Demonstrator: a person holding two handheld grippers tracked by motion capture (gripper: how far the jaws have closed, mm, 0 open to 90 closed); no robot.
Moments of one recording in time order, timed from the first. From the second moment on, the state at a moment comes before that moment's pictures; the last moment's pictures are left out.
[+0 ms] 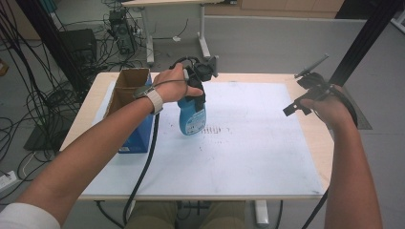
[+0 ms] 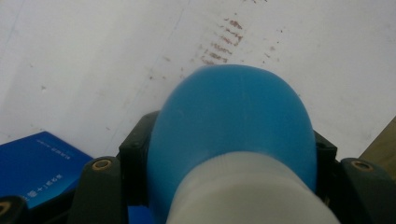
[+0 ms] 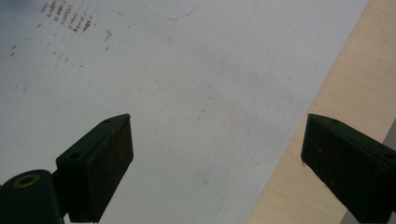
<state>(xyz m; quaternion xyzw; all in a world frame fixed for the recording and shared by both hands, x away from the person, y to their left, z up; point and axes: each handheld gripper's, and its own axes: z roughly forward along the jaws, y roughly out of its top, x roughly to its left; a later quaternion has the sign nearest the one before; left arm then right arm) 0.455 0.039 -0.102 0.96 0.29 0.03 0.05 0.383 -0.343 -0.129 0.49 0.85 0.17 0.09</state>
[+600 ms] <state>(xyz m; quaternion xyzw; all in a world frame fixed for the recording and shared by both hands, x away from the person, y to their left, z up) 0.444 0.054 -0.072 0.94 0.34 0.02 0.05 0.372 -0.340 -0.122 0.48 0.85 0.18 0.09</state>
